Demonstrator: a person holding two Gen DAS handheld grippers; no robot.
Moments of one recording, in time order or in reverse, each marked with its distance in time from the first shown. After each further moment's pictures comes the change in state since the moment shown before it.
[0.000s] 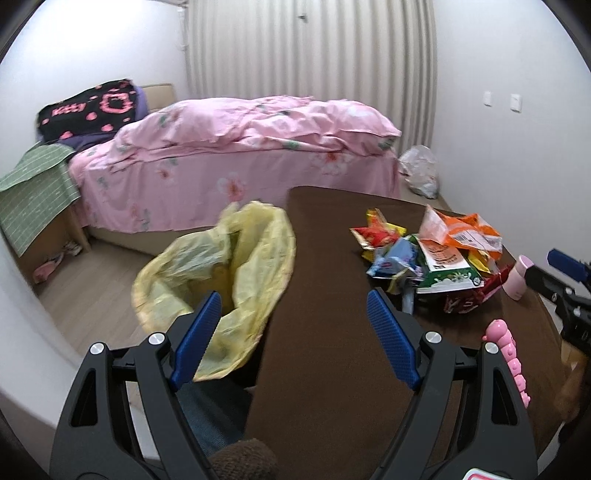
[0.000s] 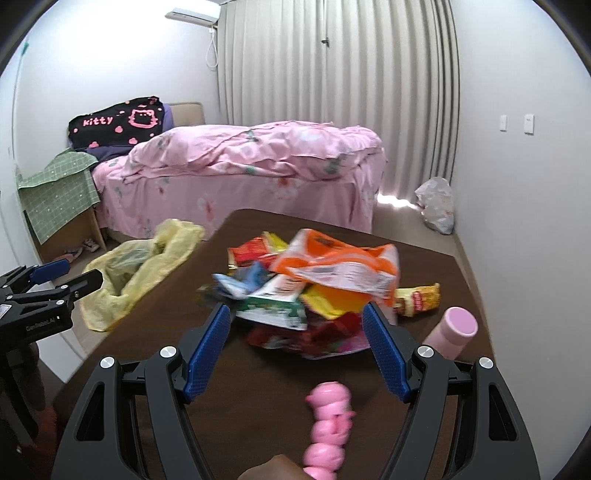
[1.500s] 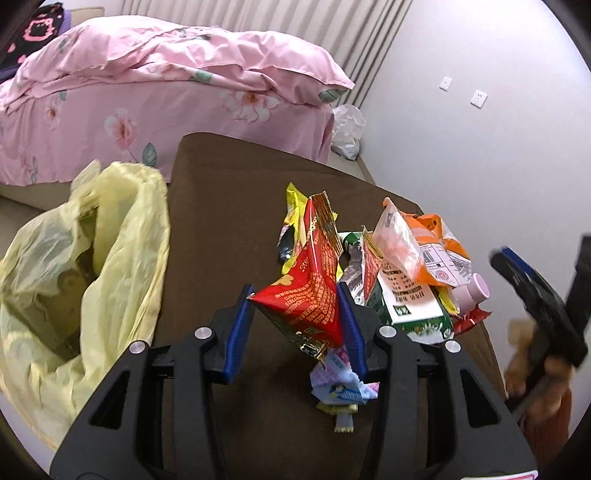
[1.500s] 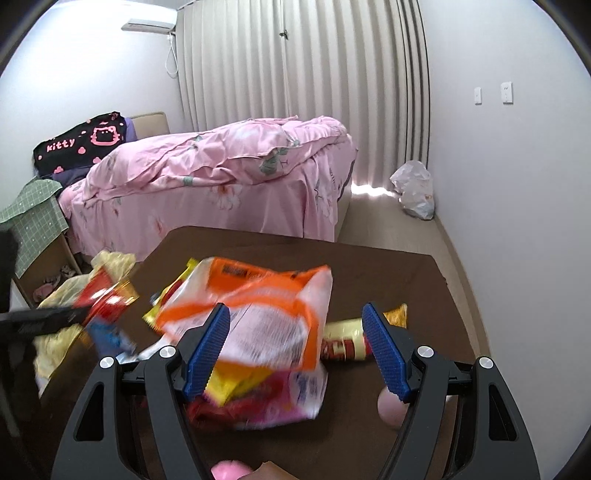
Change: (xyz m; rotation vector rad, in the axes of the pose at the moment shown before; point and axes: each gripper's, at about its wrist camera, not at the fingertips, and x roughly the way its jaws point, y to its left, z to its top) left arm 0.127 -0.017 0.039 -0.126 0.239 -0.419; right arm 0.092 -0.087 0.039 0.105 0.029 -0.053
